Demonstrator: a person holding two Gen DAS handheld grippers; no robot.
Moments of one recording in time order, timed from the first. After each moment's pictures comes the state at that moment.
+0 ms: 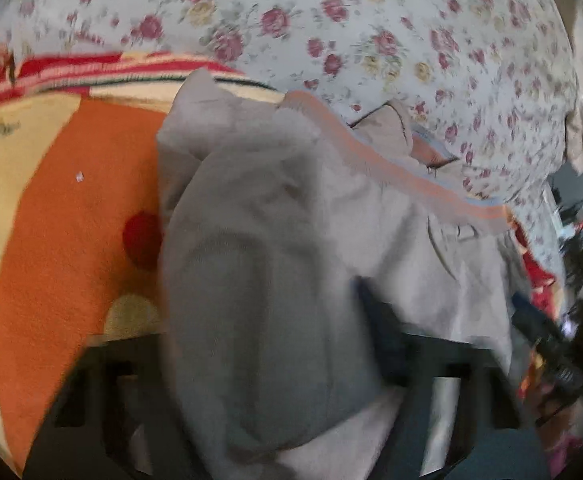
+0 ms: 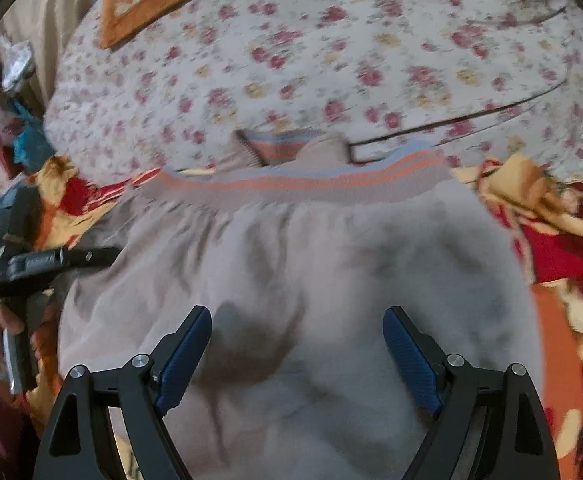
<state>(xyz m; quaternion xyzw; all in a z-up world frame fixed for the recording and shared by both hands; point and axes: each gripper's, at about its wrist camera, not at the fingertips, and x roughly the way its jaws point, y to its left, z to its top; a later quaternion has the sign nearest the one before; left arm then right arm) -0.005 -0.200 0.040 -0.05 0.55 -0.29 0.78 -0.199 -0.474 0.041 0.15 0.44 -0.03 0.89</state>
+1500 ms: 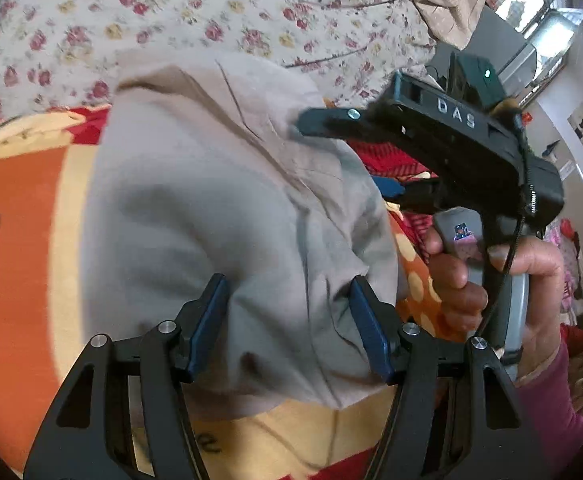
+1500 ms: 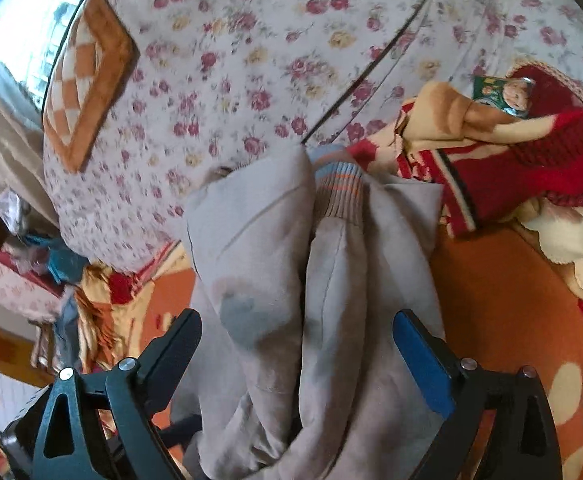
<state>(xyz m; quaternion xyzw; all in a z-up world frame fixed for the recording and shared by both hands) -0.188 -0.370 0.090 0.03 0.51 -0.45 0.73 -0.225 -0.578 0.042 0.37 0.42 -0.01 0.83</state>
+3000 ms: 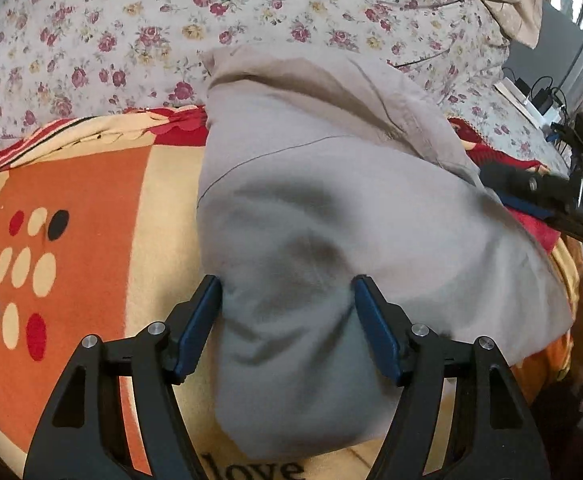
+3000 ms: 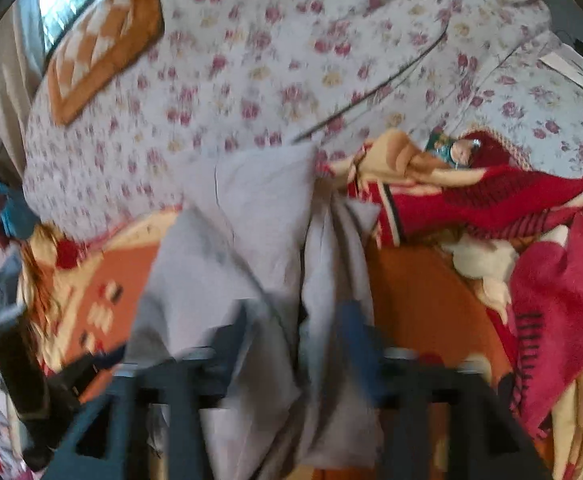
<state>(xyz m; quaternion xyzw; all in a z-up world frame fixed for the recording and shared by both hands) -0.161 -0.355 0.074 0.09 0.49 -0.33 0.80 -0.266 -0.567 0.065 0.24 0.41 -0.08 0.88</state>
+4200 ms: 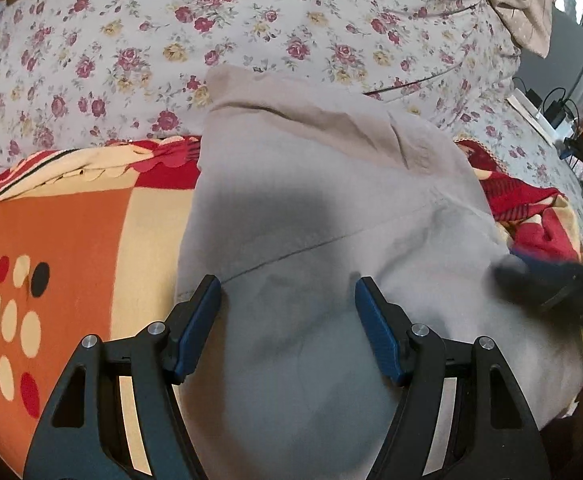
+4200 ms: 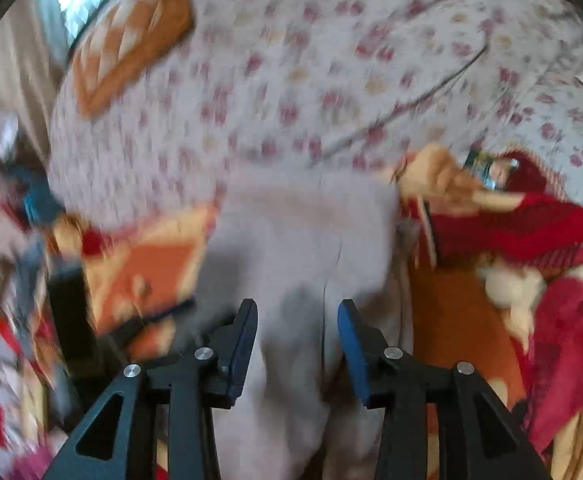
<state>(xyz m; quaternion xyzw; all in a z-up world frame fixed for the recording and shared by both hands) -0.134 -0.394 0.075 0.09 0.47 -0.32 0.81 -0.253 -0.554 0.069 0.20 0.45 -0.03 0.87</state>
